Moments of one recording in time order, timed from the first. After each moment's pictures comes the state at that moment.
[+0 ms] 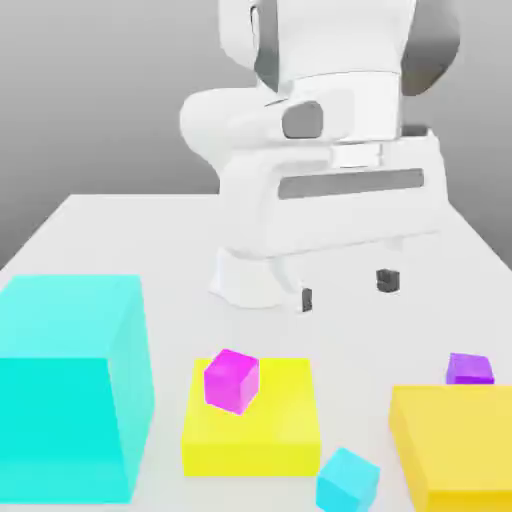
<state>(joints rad) 0.19 -0.05 -0.03 -2.39 0.02 2.58 0.30</state>
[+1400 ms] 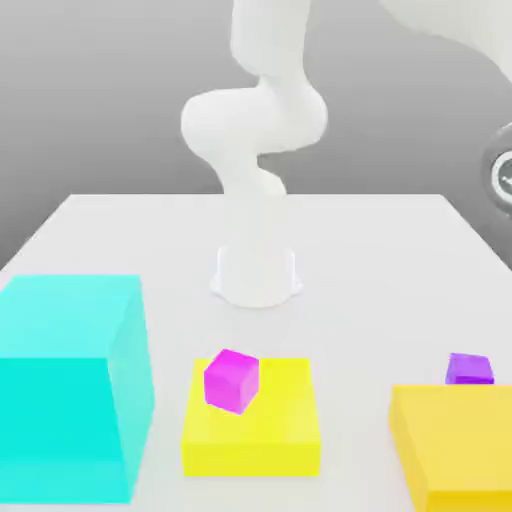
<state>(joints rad) 0.38 0.36 0.19 -2.05 -0.10 2.40 -0.08</state>
